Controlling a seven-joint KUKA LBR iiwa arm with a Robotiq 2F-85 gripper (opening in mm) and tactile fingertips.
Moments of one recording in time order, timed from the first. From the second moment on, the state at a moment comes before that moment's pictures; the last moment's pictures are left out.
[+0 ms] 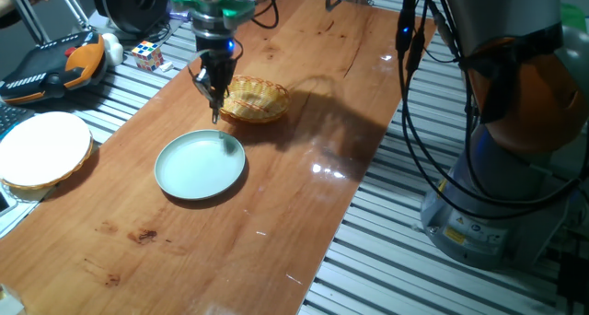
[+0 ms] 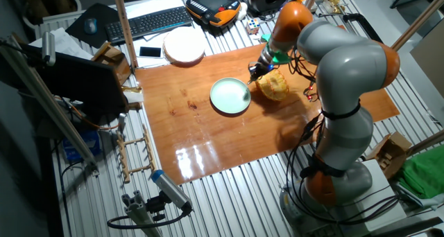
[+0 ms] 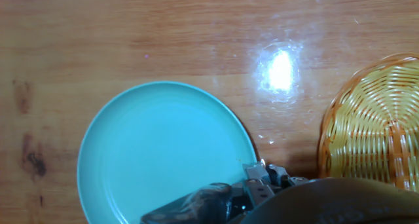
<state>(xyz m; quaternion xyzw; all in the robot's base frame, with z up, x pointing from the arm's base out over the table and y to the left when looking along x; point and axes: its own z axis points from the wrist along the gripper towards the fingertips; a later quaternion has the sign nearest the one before) 0.581 0.021 0.110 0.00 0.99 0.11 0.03</state>
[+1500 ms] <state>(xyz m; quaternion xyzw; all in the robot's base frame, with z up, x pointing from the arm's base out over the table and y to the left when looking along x) 0.581 0.023 0.082 0.04 0.99 0.13 0.03</state>
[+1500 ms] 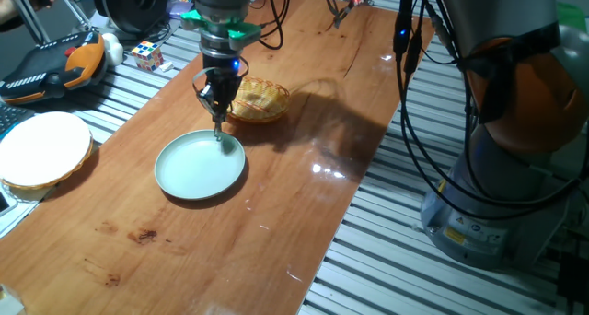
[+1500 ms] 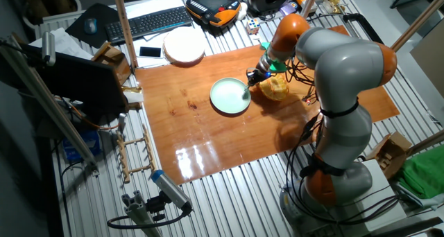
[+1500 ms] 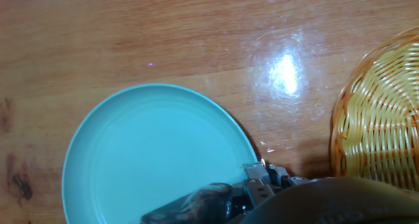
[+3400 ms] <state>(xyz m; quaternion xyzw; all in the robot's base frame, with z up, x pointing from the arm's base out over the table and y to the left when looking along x) 0.577 -0.012 0.149 0.04 1.00 0.05 0.06</state>
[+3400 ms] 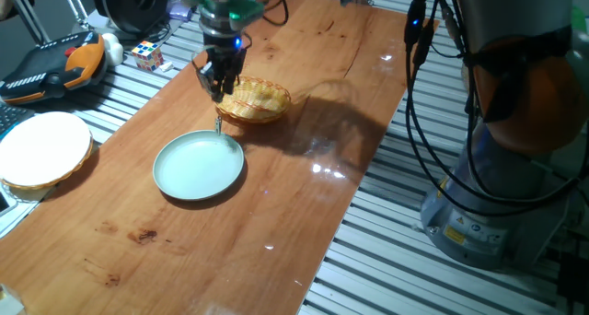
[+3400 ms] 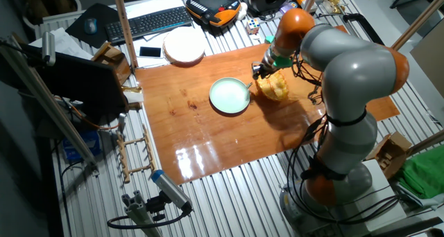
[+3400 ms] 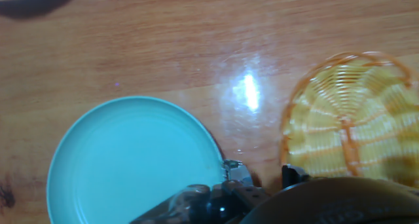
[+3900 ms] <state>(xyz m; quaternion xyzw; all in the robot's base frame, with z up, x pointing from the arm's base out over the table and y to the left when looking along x) 0.568 -0.024 0.176 0.03 1.00 0.04 0.05</state>
